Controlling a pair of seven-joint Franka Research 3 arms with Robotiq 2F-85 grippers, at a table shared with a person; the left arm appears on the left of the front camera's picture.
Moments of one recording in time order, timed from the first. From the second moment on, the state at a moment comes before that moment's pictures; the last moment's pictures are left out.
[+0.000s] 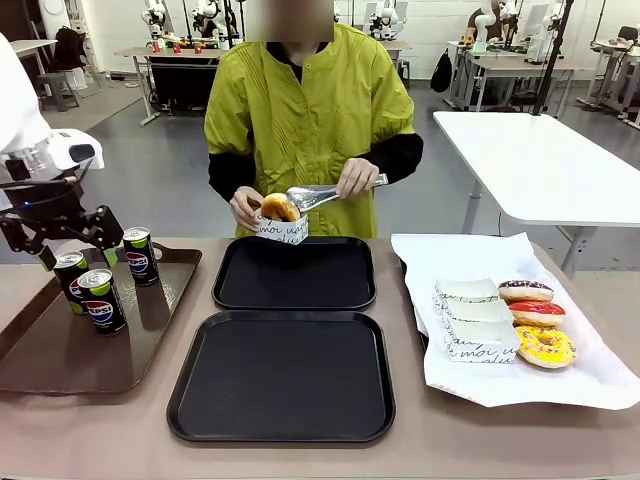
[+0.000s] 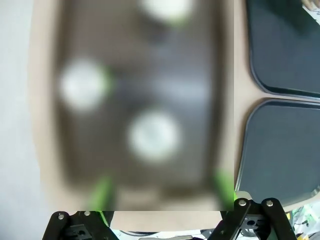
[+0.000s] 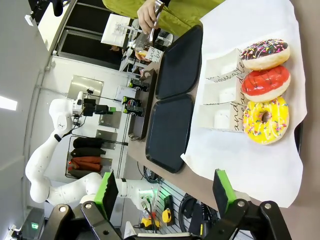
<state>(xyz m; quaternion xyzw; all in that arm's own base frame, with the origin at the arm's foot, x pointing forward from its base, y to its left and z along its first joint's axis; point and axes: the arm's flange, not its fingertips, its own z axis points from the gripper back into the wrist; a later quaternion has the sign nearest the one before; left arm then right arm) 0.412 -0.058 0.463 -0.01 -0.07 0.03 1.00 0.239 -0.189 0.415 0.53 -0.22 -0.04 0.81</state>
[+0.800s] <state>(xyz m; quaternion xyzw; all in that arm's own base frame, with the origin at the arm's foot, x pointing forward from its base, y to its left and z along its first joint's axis) 0.440 -0.051 0.410 0.00 -0.04 0.05 1.00 0.239 -0.189 0.416 0.53 -0.22 -0.04 0.81</state>
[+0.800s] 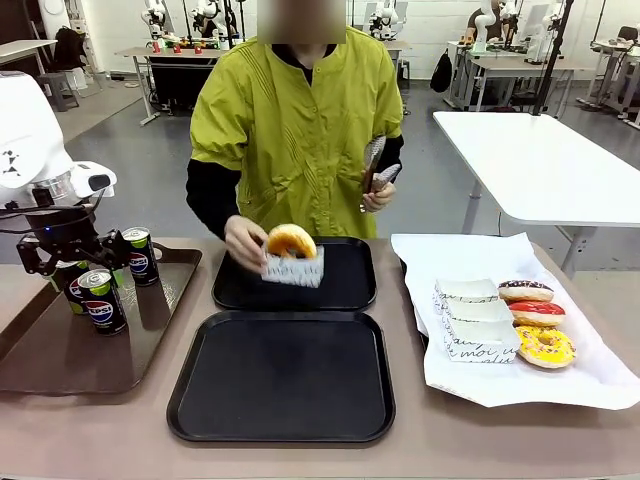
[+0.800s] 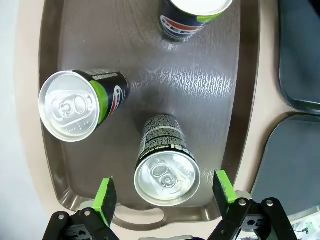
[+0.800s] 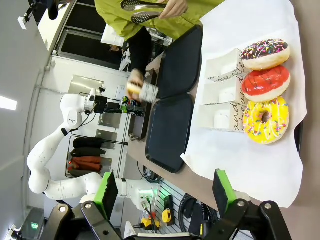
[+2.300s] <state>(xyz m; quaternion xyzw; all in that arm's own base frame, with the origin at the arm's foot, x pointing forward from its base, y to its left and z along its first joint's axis) 0.460 -0.048 0.378 -0.01 -0.02 0.02 1.00 0.239 -0.189 0.416 0.53 -0.22 -0.04 0.81</state>
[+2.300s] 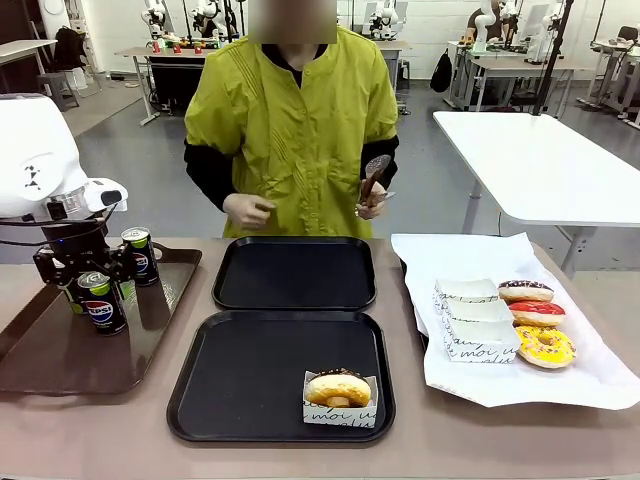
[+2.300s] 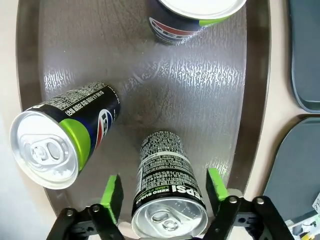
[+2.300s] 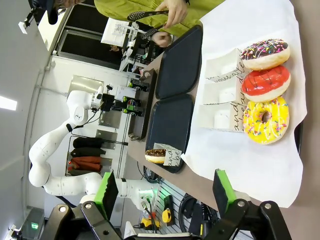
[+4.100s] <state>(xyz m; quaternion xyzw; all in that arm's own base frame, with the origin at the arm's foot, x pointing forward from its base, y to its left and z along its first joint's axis) 0.347 -0.066 0.553 0.01 -0.02 -0.01 1.00 0.240 -0.189 0.415 0.53 -0.22 -0.04 0.81</state>
